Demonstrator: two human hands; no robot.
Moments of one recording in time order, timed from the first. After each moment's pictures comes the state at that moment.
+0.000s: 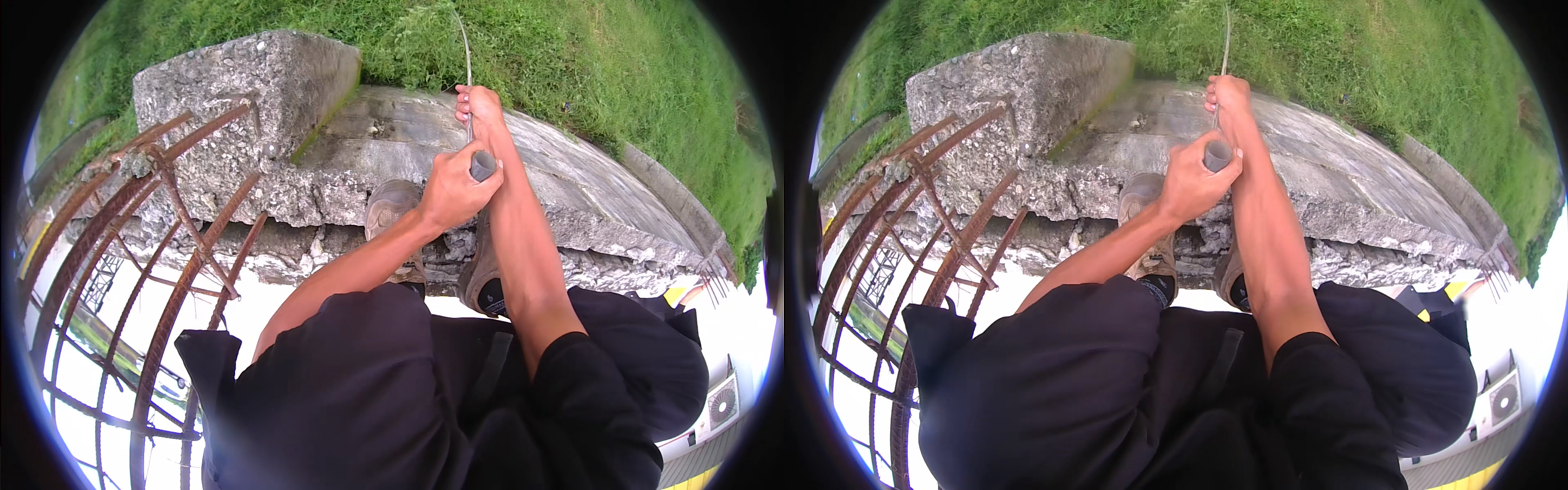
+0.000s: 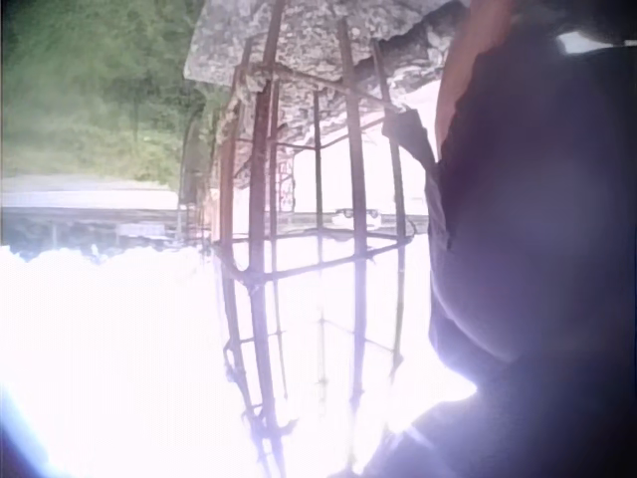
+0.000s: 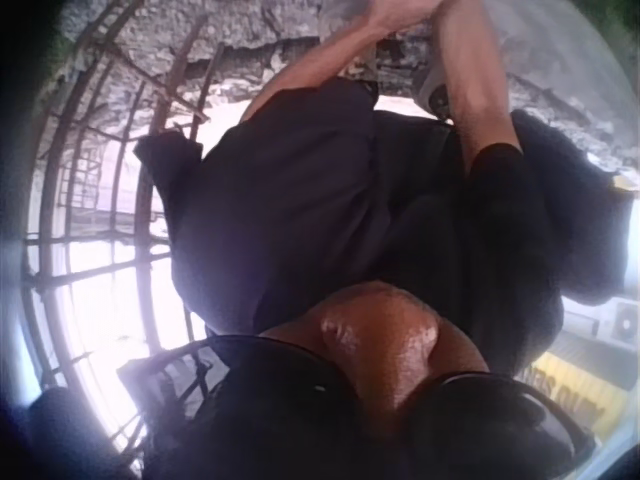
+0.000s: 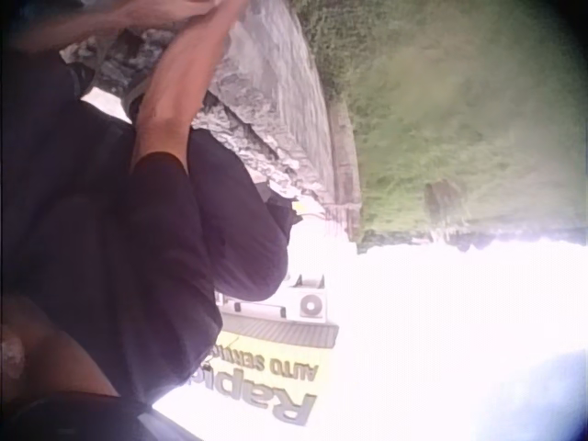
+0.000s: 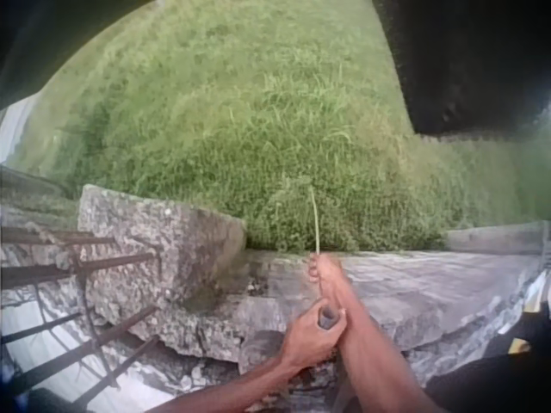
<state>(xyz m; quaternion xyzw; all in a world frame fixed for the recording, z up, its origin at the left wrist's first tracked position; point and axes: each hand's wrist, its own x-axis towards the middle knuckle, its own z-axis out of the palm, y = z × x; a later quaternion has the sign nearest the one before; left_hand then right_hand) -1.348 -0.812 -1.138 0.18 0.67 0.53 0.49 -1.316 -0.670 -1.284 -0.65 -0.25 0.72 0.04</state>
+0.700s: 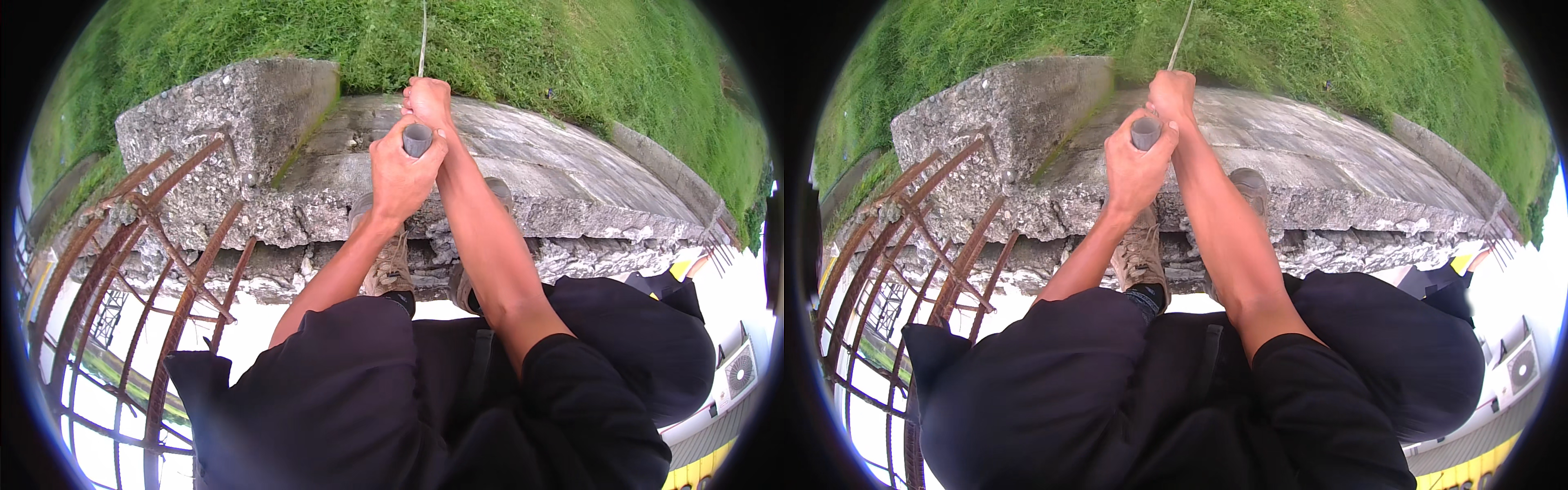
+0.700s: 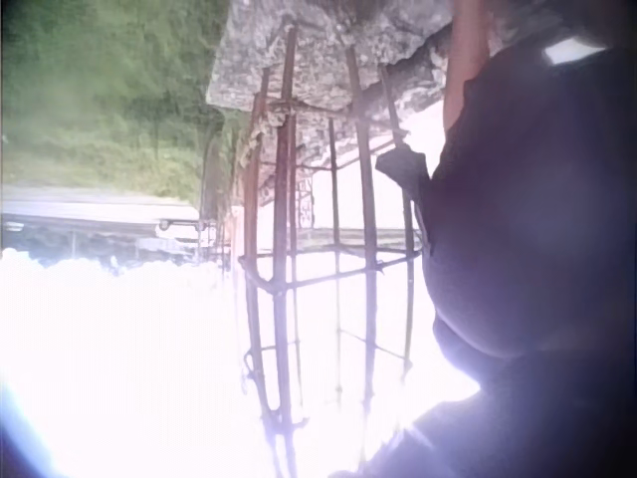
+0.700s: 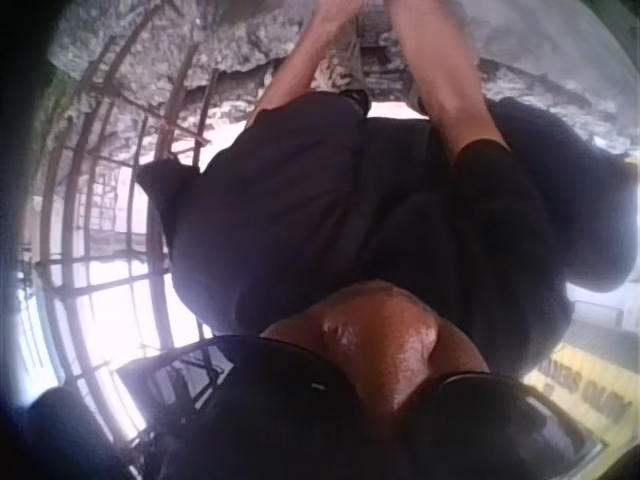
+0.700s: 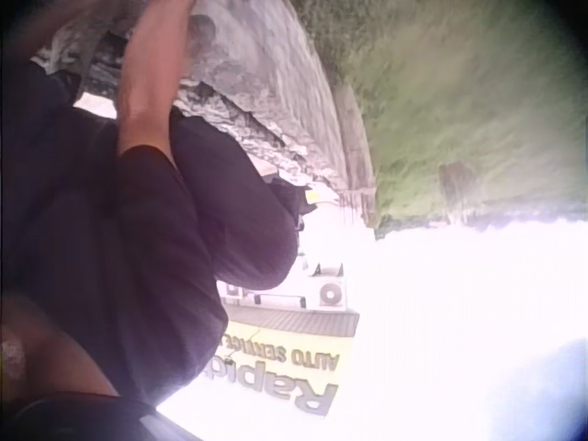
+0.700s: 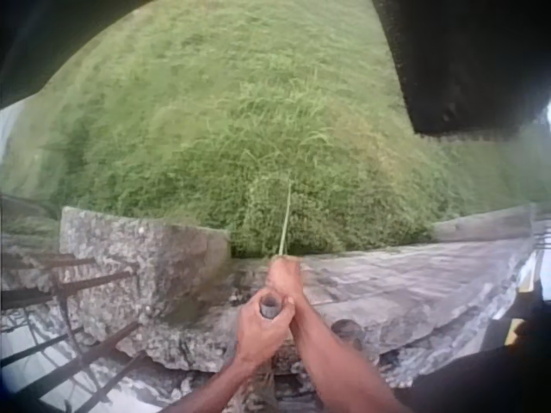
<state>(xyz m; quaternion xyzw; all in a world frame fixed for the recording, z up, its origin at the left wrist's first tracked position) -1.384 -0.798 -1.128 0.15 0.73 0.51 0.43 -1.360 -0.691 -1.270 -0.65 -0.28 0.69 0.14</state>
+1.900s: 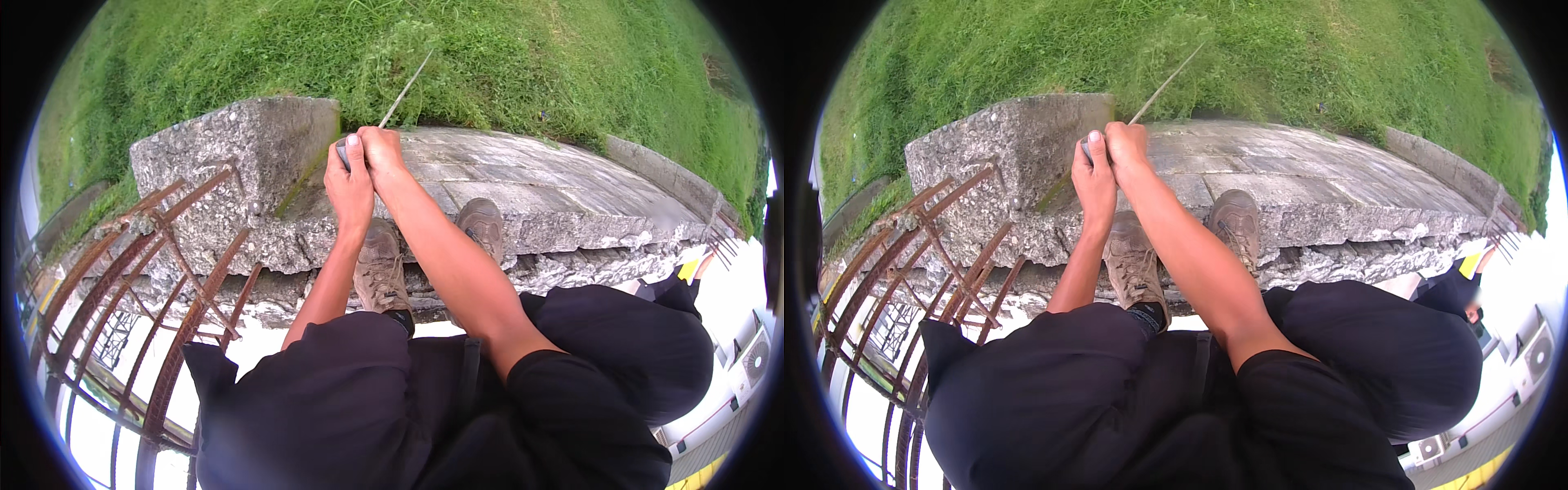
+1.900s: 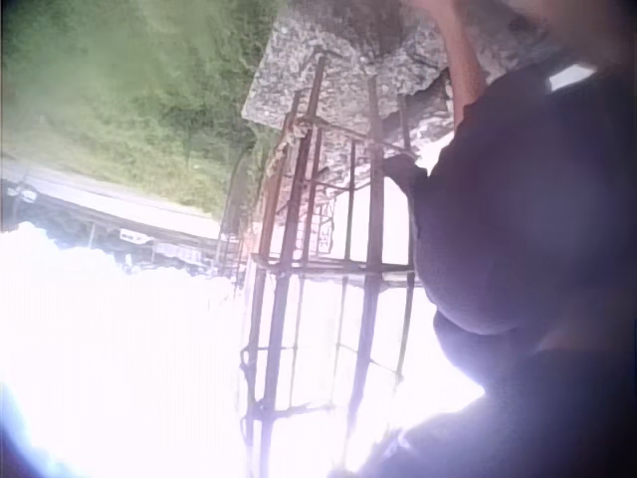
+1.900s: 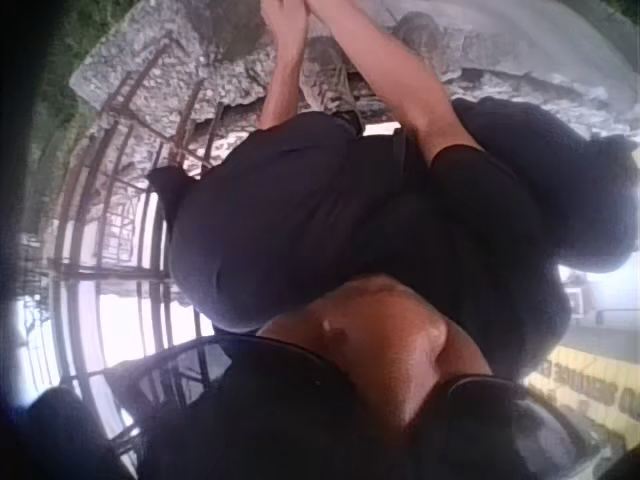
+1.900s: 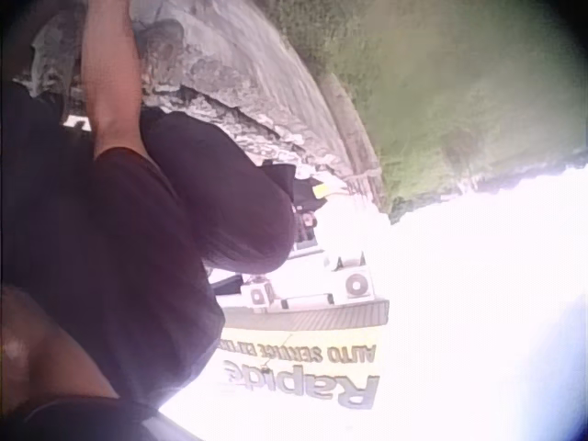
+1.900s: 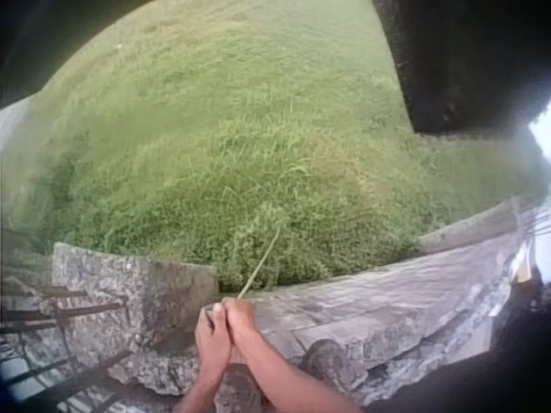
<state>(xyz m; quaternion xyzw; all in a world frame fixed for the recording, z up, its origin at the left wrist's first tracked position) -1.422 -0.824 -1.177 0.13 0.83 0.46 0.29 -1.403 -0.748 -1.223 -0.62 -0.16 0.75 0.17</state>
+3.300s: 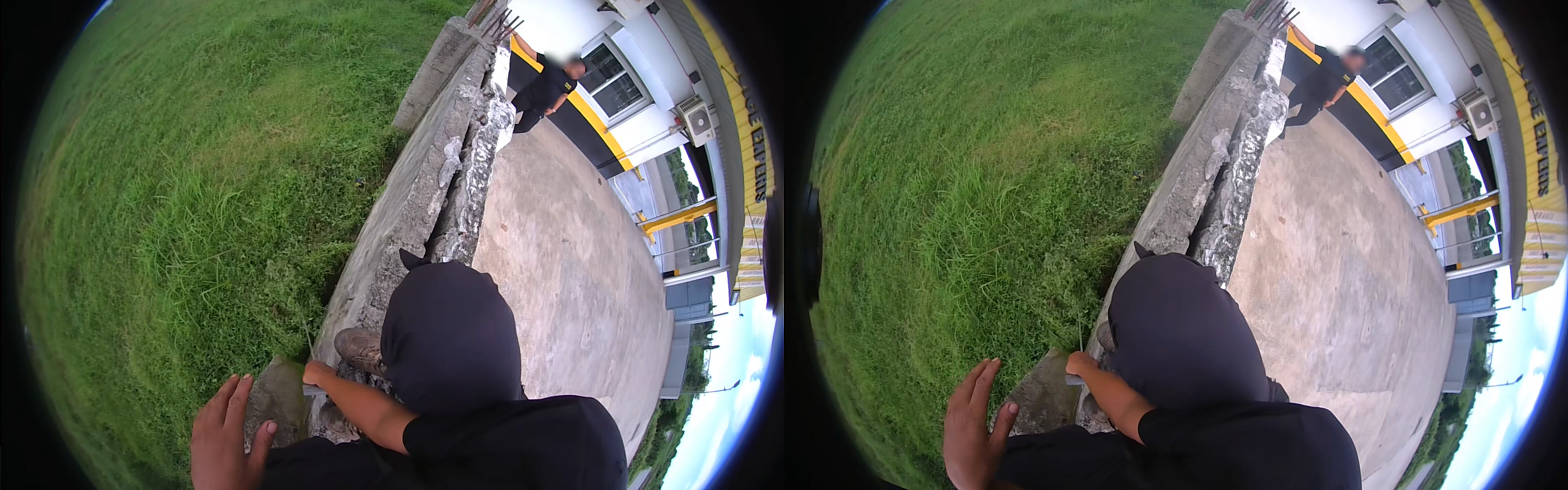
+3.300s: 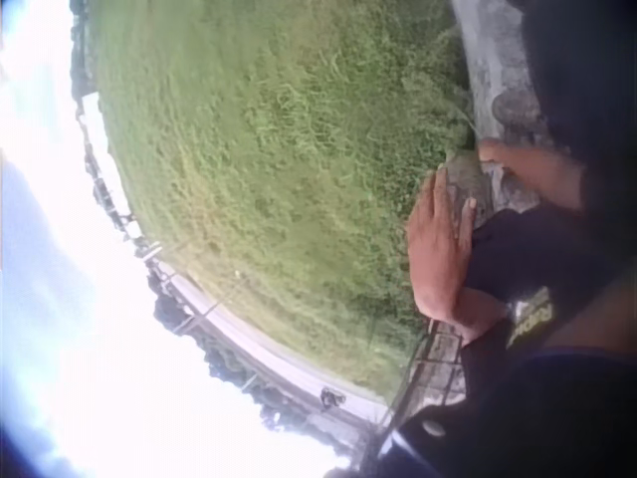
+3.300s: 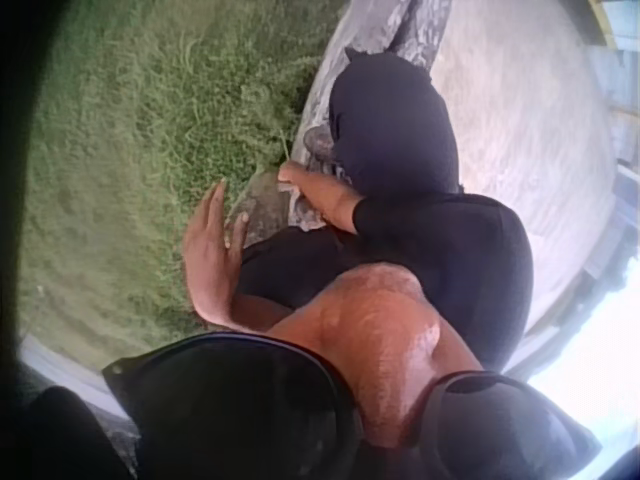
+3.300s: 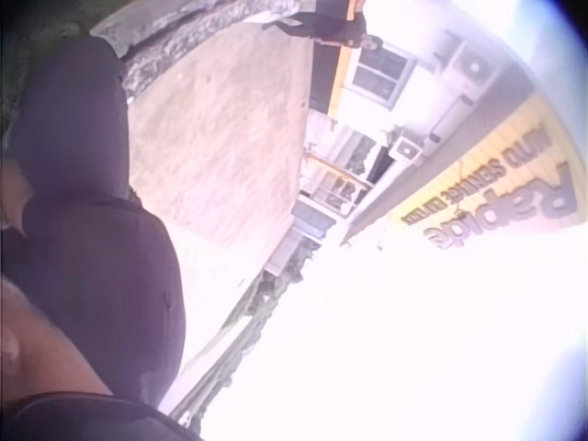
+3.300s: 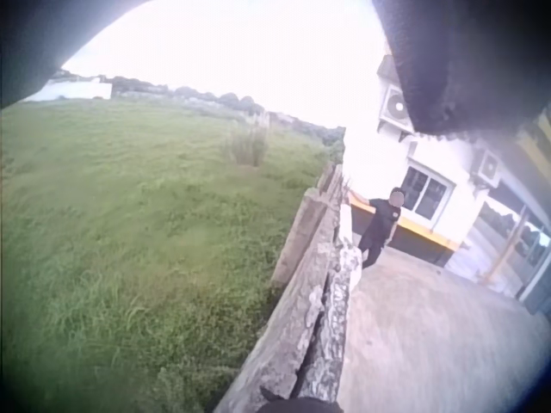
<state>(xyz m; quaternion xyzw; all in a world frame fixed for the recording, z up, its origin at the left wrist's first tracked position) -1.411 -0.697 -0.769 0.84 0.45 -0.03 0.31 -1.286 -0.770 -1.270 -0.71 -0.36 0.59 -0.12</state>
